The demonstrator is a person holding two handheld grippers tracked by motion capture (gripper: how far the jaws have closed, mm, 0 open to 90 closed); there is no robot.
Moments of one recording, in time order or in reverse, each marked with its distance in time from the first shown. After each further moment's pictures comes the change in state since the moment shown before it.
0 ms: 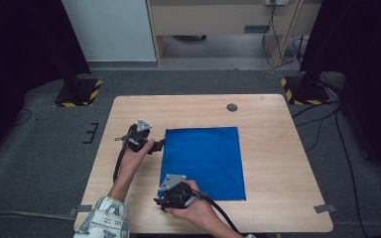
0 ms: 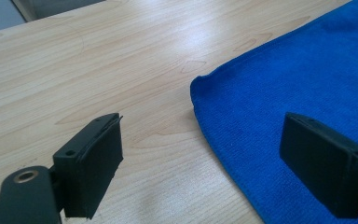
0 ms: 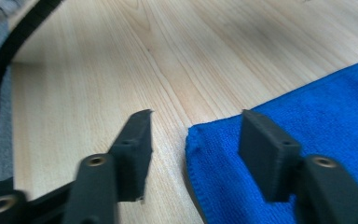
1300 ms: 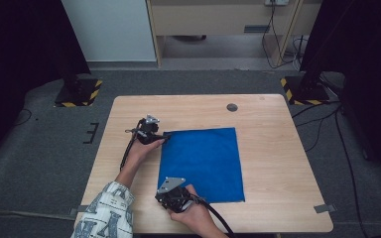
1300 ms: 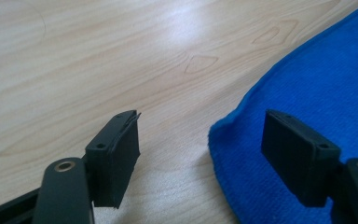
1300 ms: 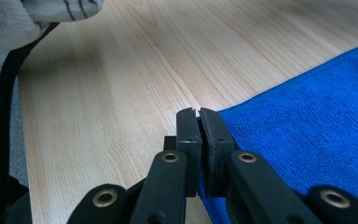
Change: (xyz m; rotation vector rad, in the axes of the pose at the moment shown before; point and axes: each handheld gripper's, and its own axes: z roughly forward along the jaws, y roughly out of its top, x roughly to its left) left arm 0.017 0.005 0.059 0.068 -0.067 -0.031; right arm 0.008 -0.005 0.004 -0.004 0.010 0.067
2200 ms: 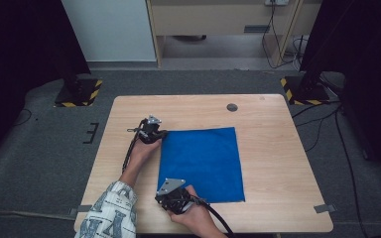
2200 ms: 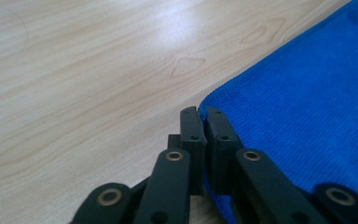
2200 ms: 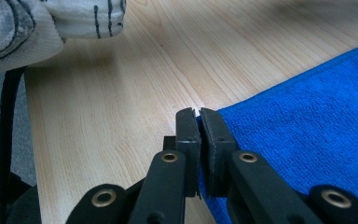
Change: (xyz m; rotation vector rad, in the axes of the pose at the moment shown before) left arm -0.004 0.004 0.001 -0.014 -0.029 0.035; right arm 0.004 0.000 -0.004 -0.006 0.000 -0.013
